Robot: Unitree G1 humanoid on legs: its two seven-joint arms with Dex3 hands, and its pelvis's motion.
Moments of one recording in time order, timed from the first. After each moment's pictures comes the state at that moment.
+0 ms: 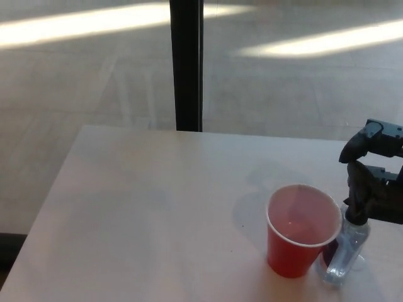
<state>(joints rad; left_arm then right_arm) -0.01 0.60 0.28 1.06 -0.06 0.17 -0.01 -0.19 -0.48 -0.12 -0.36 0.47 0.53 0.21</state>
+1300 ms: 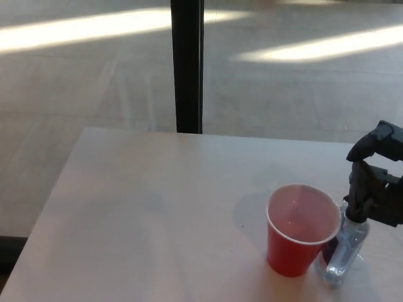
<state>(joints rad) 0.00 0.60 0.28 1.01 -0.06 0.17 -0.02 -0.15 -0.37 -0.11 -0.25 0.43 0.30 0.15</state>
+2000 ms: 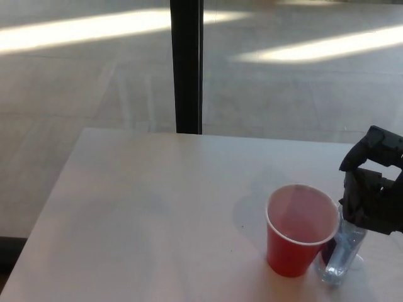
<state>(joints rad) -0.03 0.60 0.28 1.03 -0.06 0.18 -0.02 -0.12 -0.40 -0.04 -0.25 0.40 0.21 0.13</state>
